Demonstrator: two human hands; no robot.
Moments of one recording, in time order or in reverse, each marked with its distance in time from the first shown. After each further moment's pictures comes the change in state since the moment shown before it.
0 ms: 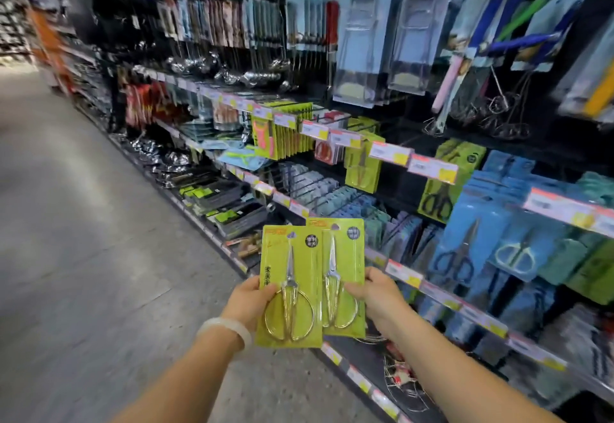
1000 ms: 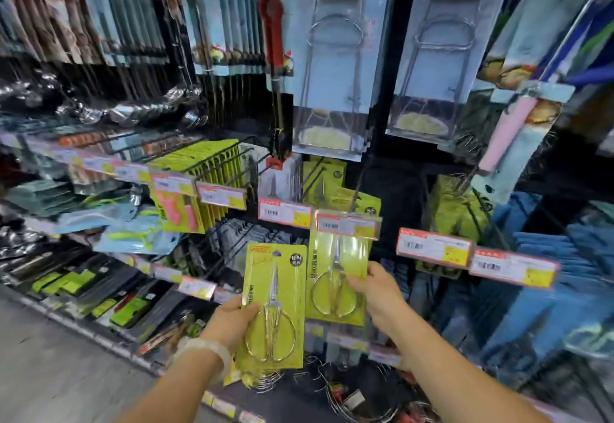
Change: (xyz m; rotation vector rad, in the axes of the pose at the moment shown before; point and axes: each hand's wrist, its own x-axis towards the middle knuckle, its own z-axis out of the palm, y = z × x) left_hand 0.355 0.171 0.025 0.352 -0.305 0.040; right_hand 0.299 -0.134 0.028 0.180 0.437 -0.097
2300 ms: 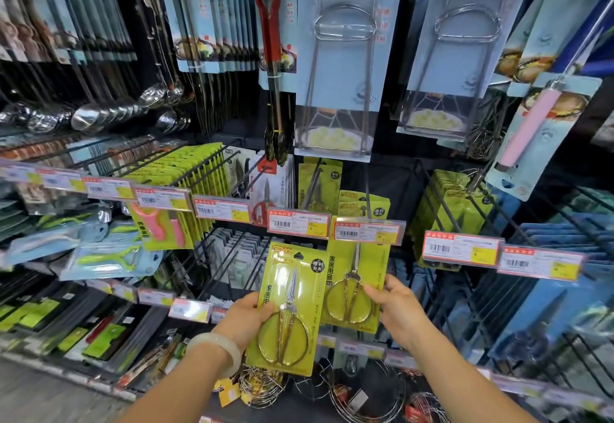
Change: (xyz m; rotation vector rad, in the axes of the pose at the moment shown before) left_hand 0.073 0.010 -0.022 0.079 -0.290 0.041; right_hand 0.005 0.016 0.011 0.319 0.045 0.042
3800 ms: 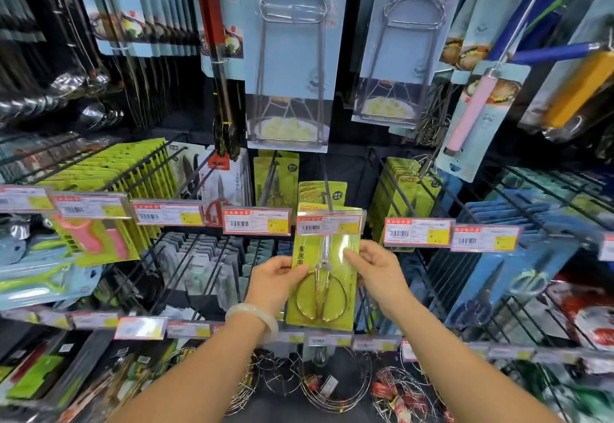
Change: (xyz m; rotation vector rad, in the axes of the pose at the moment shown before) left_hand 0.000 0.065 0.087 -0.045 -0.076 0.308; right_hand -0.018 -0.036 -0.001 -0.475 0.139 -0.363
